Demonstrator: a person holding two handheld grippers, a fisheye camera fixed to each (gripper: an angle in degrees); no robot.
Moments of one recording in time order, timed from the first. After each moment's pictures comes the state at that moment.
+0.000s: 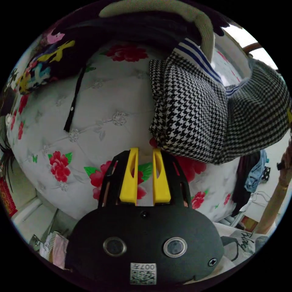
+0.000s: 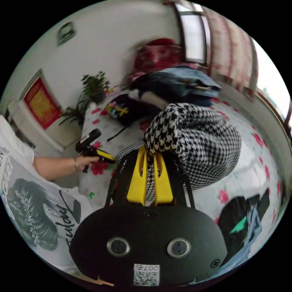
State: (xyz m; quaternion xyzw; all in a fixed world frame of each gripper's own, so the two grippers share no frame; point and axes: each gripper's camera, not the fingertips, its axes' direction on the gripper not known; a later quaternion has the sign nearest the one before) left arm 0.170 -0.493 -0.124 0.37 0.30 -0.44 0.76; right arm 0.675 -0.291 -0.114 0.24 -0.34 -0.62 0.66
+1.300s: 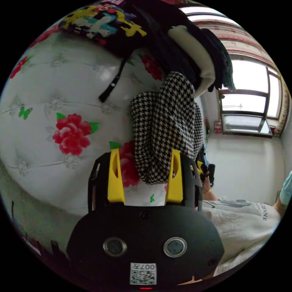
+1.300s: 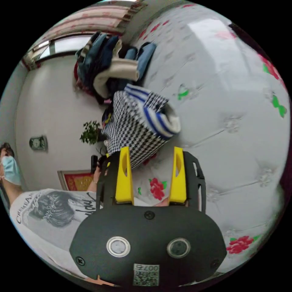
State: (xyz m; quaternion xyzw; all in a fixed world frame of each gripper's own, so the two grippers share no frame) left arm 0.096 -0.232 0.008 0.48 0.51 -0.37 0.61; right arm 0.684 -0.393 0.207 -0.10 -0.56 -0.28 0.77
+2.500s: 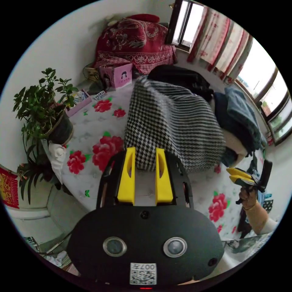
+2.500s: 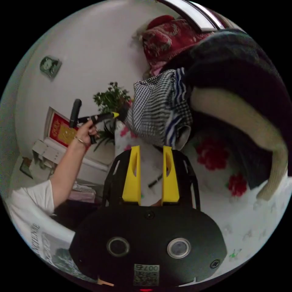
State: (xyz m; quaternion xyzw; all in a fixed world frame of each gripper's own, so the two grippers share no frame) left arm 0.009 -0.189 -0.143 0.45 0.13 -0.56 0.68; right arm 0.299 -0.242 -0.042 0.04 -0.48 -0.60 0.64
